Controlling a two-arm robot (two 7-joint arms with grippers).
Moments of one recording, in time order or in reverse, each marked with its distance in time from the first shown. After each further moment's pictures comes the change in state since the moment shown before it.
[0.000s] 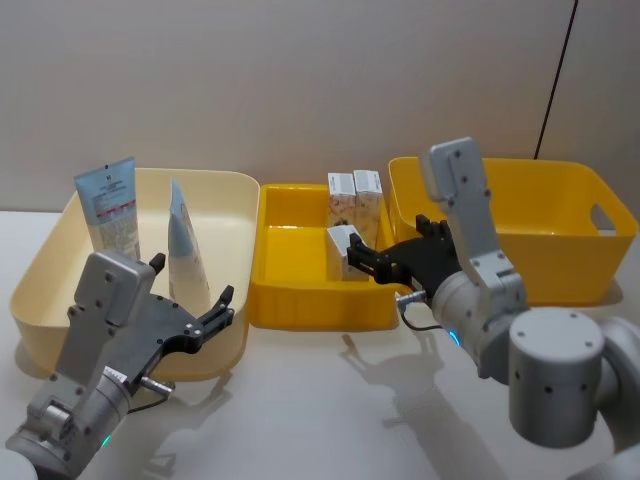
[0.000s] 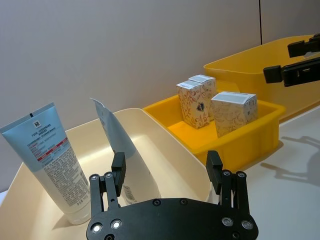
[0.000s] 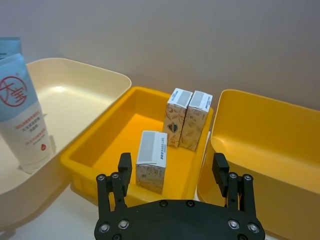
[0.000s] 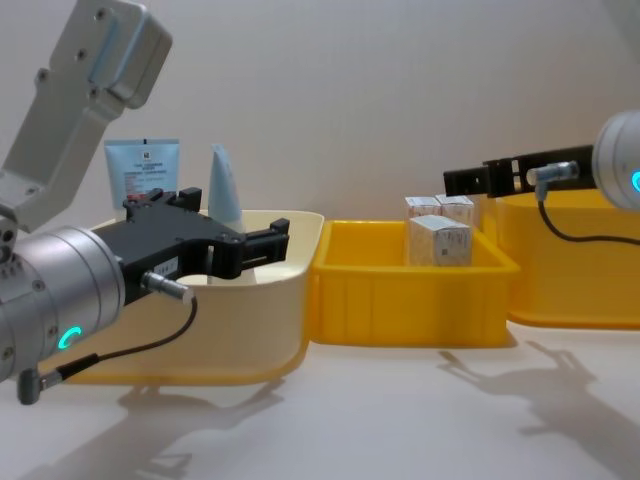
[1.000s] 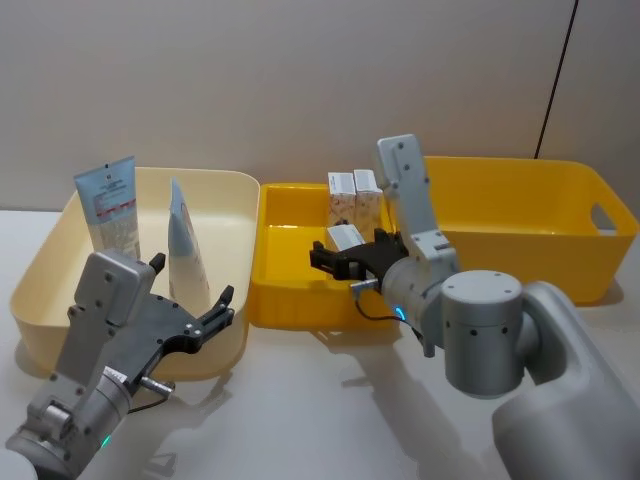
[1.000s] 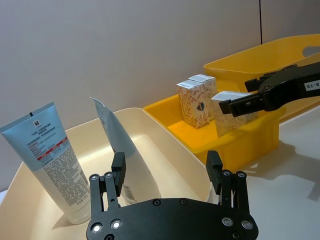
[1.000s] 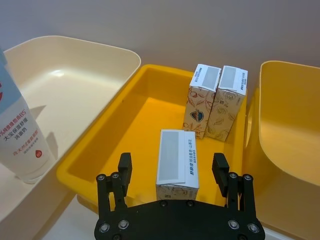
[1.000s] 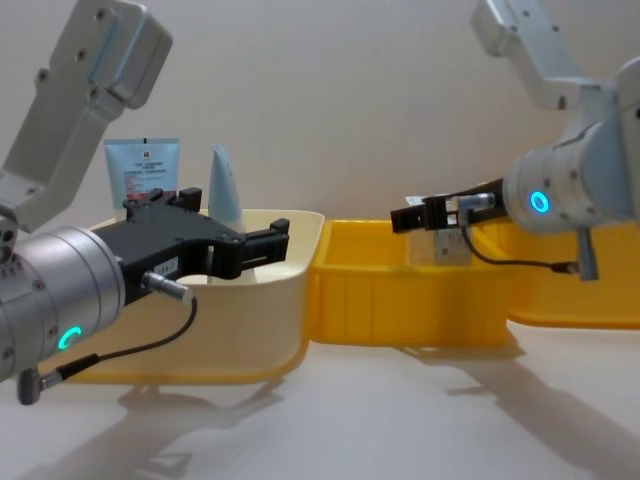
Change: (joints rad) left arm 0.000 0.000 0.000 0.000 0.000 0.000 0.000; right arm 0.177 -0.140 0.007 0.307 0.008 0.053 0.012
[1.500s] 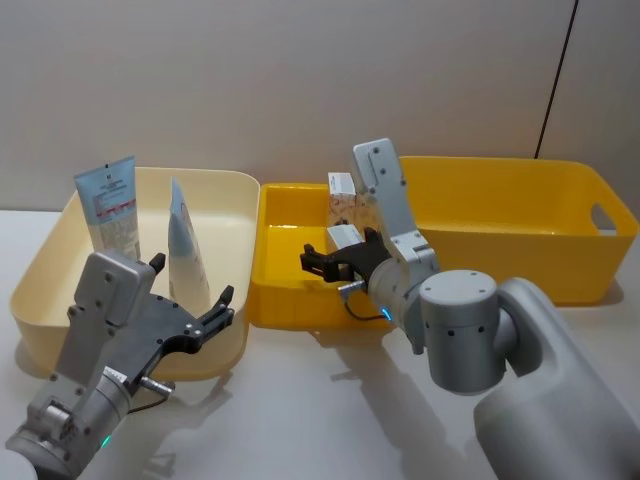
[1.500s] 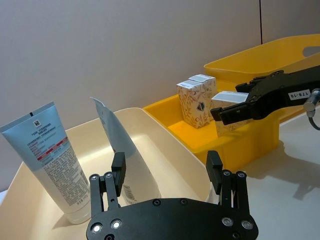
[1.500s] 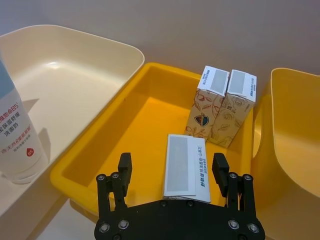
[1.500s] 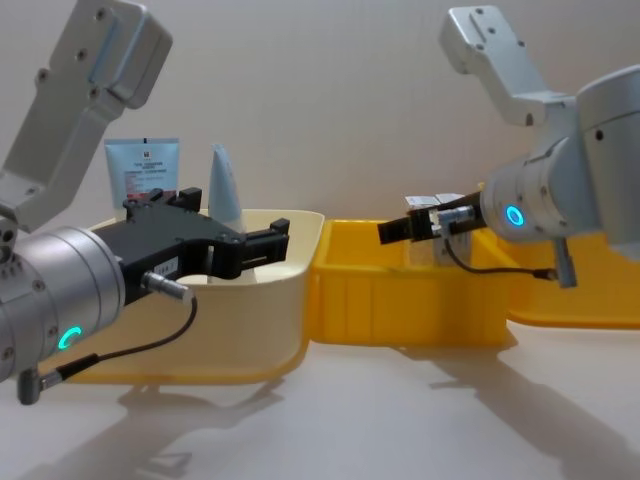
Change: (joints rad) left arm 0.000 0.000 0.000 0.000 0.000 0.000 0.000; right arm 0.043 -0.008 -0.041 0.086 -0.050 -0.043 -0.001
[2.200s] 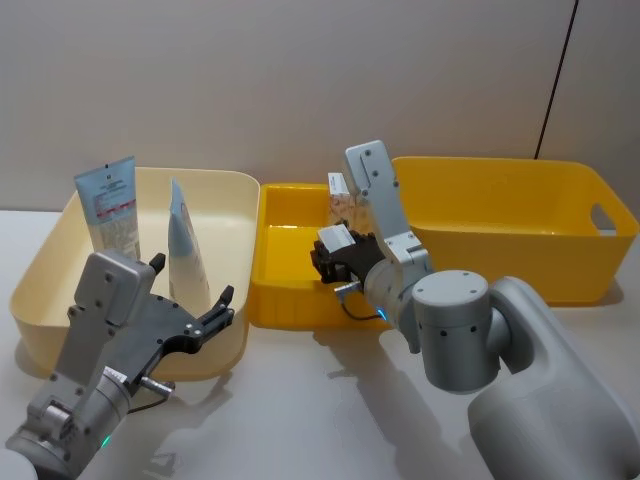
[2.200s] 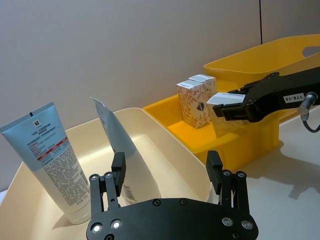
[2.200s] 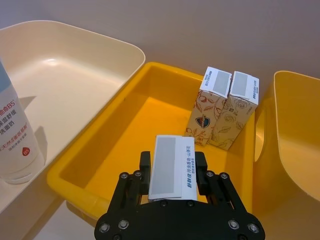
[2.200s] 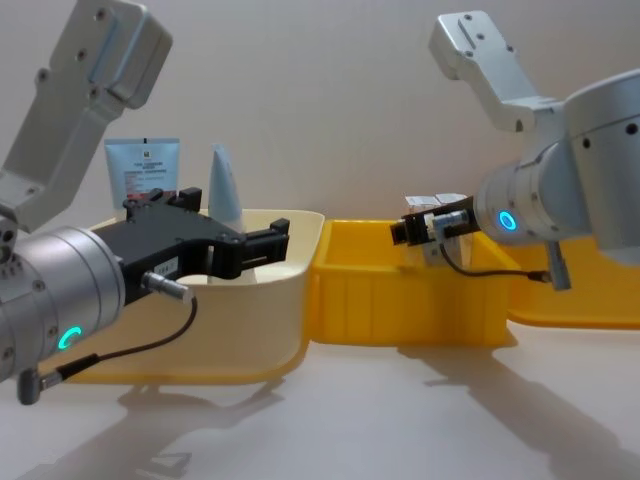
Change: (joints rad) left arm 0.000 0.000 0.000 0.000 0.000 0.000 0.000; right arm 0.015 -0.003 -0.014 0.030 -0.018 -0.016 -0.001
